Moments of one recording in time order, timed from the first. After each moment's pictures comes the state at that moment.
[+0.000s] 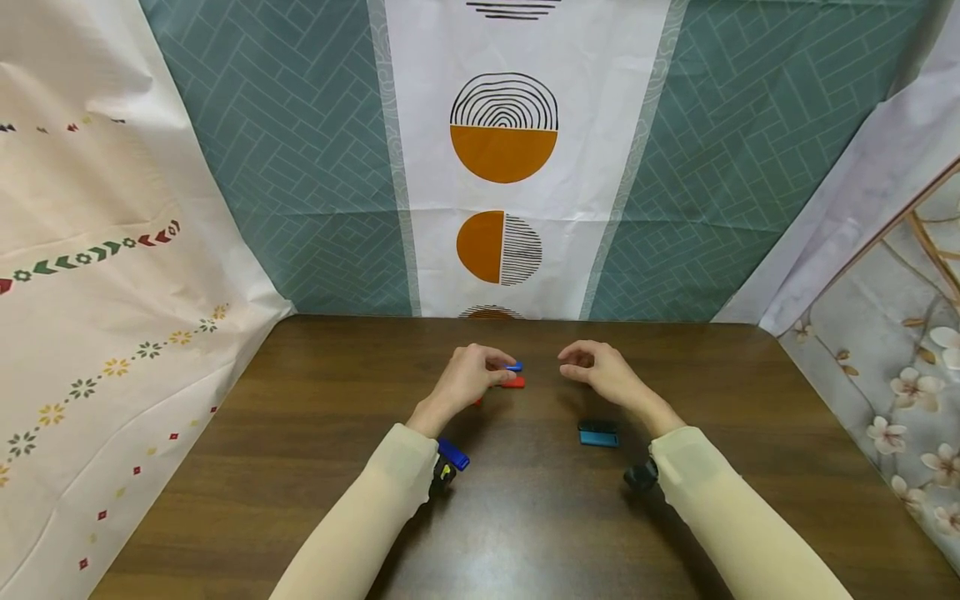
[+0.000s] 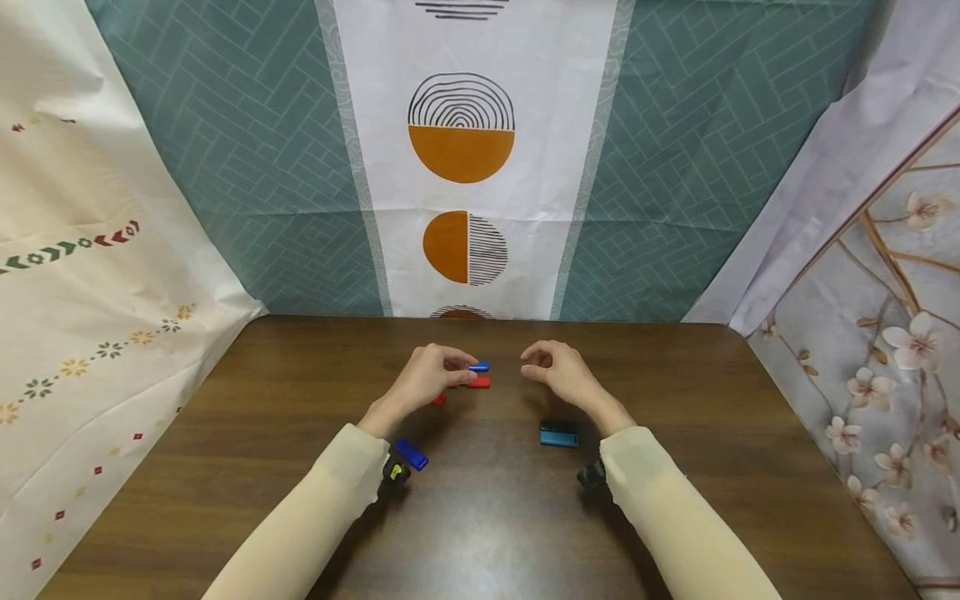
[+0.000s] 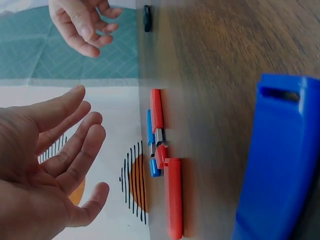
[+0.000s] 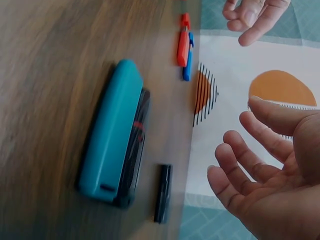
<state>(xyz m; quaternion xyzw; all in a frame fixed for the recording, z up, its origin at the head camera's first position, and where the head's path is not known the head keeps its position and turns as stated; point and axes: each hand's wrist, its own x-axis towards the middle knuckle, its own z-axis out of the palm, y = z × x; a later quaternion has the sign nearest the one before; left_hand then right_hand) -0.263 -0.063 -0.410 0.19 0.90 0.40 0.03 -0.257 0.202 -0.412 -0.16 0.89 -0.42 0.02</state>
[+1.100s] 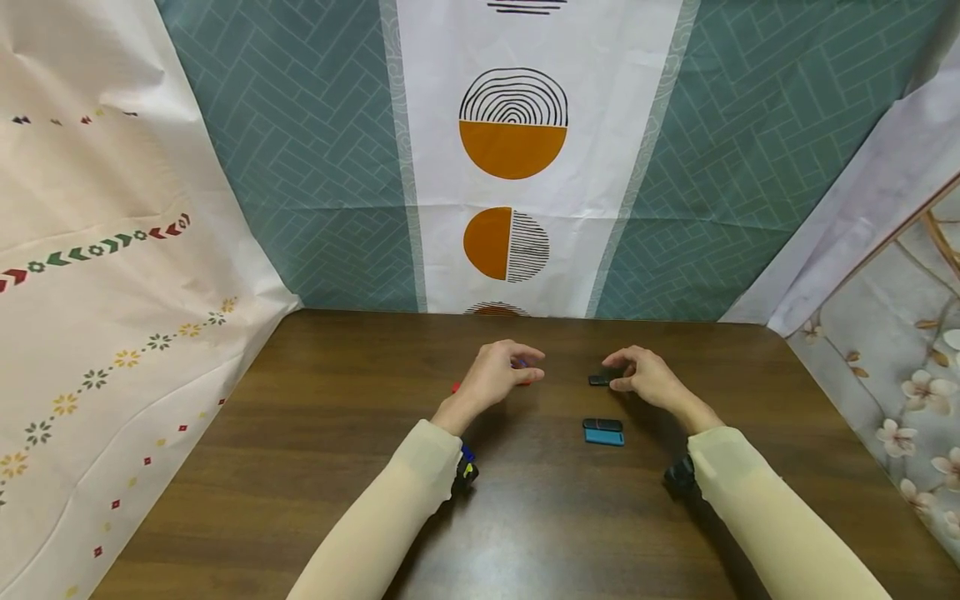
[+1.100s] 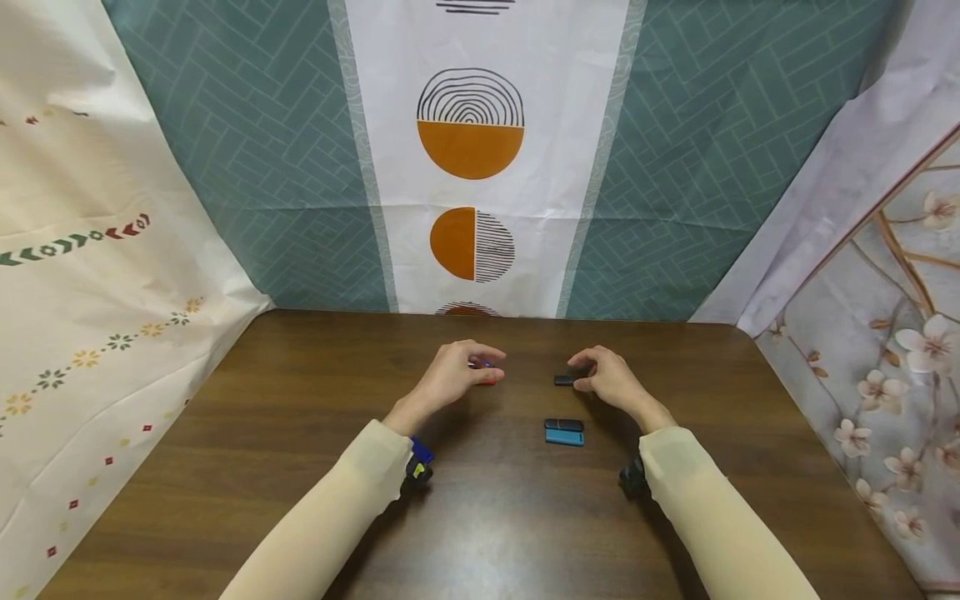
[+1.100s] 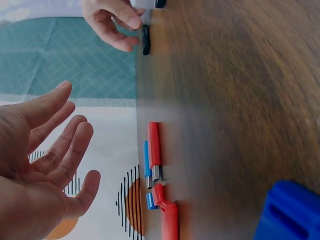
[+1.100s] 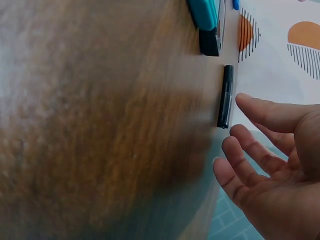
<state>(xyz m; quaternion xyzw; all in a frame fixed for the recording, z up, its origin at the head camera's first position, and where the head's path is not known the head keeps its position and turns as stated) -0.259 -0.039 -0.413 0.22 0.87 0.45 0.03 -0.267 0.265 -0.441 -0.13 0.92 -0.36 0.03</state>
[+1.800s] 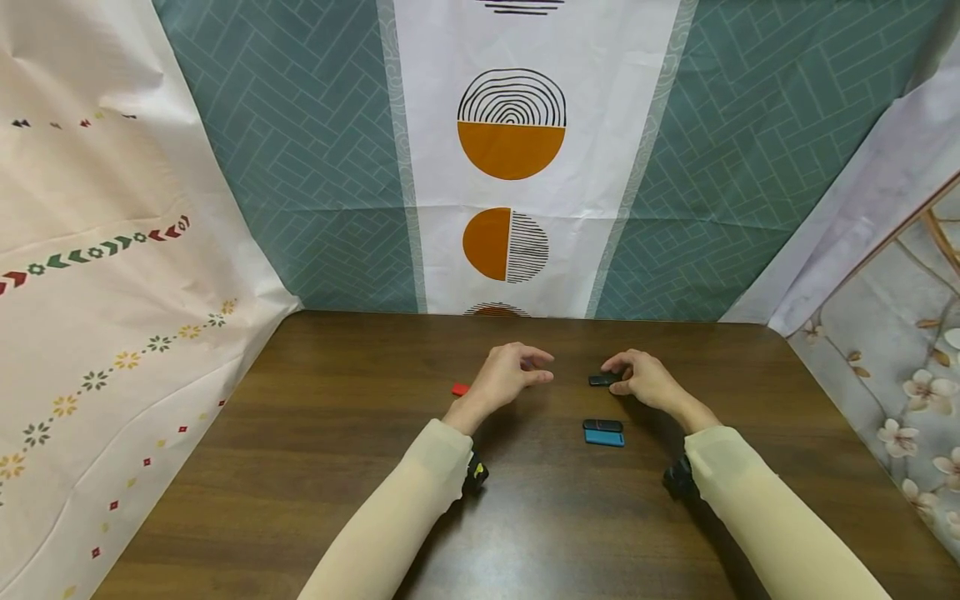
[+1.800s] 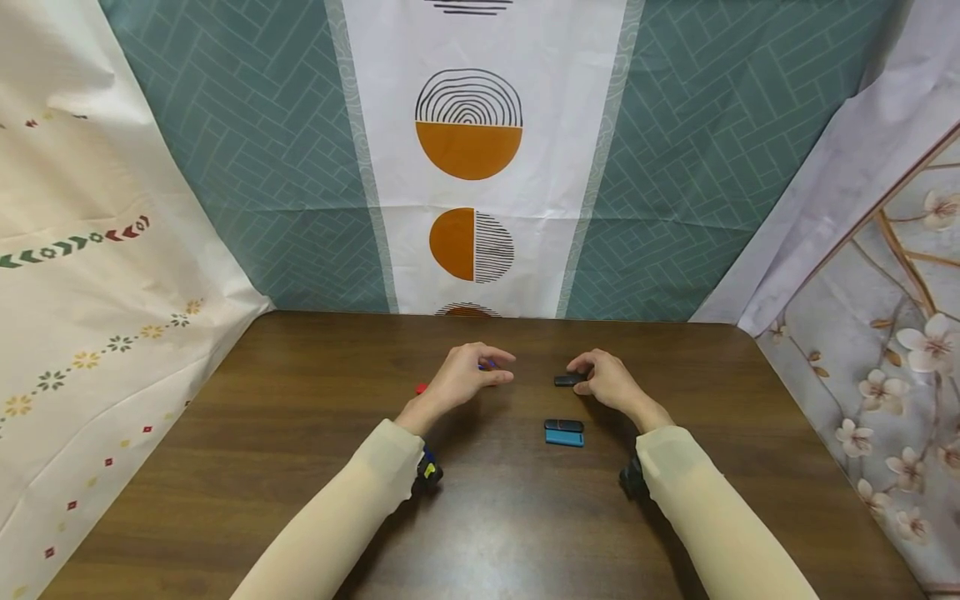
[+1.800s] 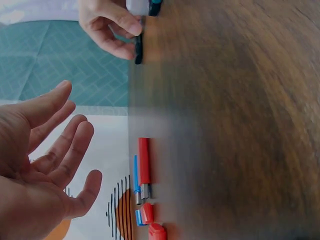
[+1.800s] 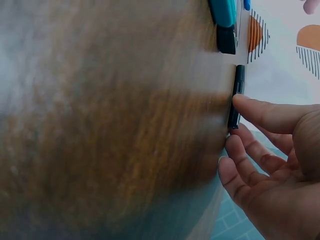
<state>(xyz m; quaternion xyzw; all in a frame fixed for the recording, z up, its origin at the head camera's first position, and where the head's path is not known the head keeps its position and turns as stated) -0.263 -0.024 -0.418 0.22 0.87 0.43 0.05 -0.270 0.267 -0.448 -0.14 0.93 -0.35 0.04</state>
